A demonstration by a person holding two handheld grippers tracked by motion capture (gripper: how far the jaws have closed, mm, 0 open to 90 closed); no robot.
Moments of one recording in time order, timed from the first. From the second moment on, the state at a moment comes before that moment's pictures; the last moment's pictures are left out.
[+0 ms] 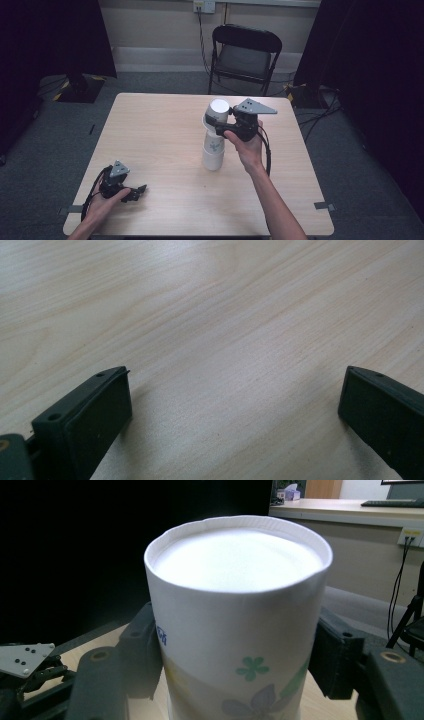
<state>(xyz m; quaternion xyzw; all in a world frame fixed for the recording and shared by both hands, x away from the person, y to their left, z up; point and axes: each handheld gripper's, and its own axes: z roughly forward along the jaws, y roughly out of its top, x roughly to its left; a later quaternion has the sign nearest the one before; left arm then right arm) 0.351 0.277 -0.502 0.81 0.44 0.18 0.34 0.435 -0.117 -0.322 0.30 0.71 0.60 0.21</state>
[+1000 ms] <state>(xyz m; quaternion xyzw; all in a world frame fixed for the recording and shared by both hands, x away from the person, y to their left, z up) 0.337 0.261 -0.481 0.82 0.39 0.22 0.36 0.362 -0.142 -0.340 0.29 0.73 0.59 0.19</state>
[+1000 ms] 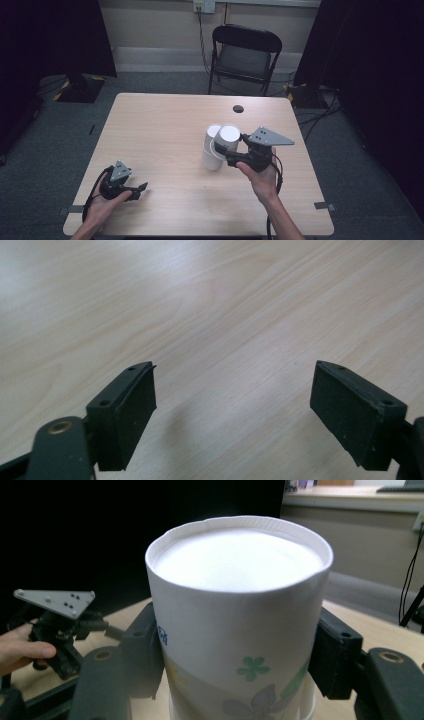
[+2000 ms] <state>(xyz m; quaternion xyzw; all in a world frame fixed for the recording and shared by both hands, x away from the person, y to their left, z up) 0.329 0.183 -0.424 0.79 0.29 0.22 0.49 0.356 -0.120 -0.378 0.32 0.75 0.57 0.07</state>
